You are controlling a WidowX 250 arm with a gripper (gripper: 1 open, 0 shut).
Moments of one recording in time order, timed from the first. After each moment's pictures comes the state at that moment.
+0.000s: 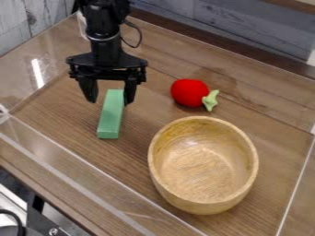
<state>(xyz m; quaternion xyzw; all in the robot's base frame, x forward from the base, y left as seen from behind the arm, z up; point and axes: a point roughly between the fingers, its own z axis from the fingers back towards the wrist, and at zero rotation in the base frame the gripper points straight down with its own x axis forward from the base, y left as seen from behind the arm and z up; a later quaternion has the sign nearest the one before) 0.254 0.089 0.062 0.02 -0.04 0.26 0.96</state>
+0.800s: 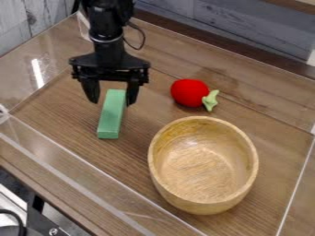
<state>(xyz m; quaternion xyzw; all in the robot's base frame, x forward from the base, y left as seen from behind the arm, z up) 0.256 0.081 0.059 0.03 -0.04 0.25 0.97</state>
